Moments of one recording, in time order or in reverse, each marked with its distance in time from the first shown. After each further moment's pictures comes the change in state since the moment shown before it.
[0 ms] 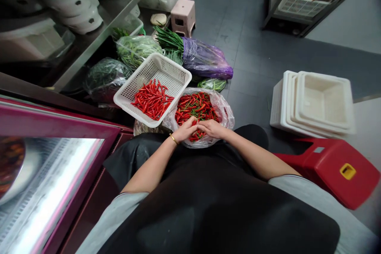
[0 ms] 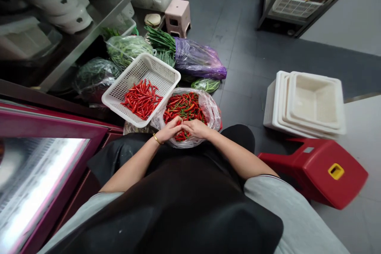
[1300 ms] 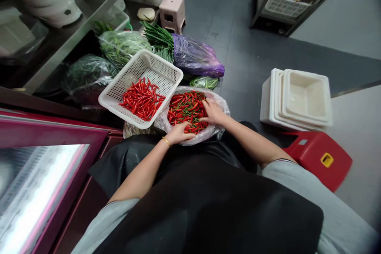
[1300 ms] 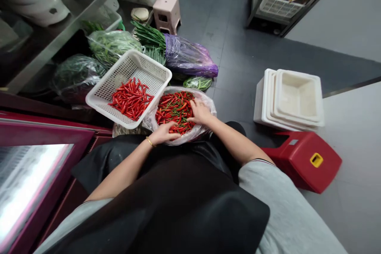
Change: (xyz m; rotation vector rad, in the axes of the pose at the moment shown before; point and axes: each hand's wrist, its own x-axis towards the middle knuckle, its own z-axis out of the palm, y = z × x) left_hand 0.003 -0.023 -0.014 0.939 0.018 -0.003; right_hand 0.003 0.060 -0.010 -0.321 0.073 0.391
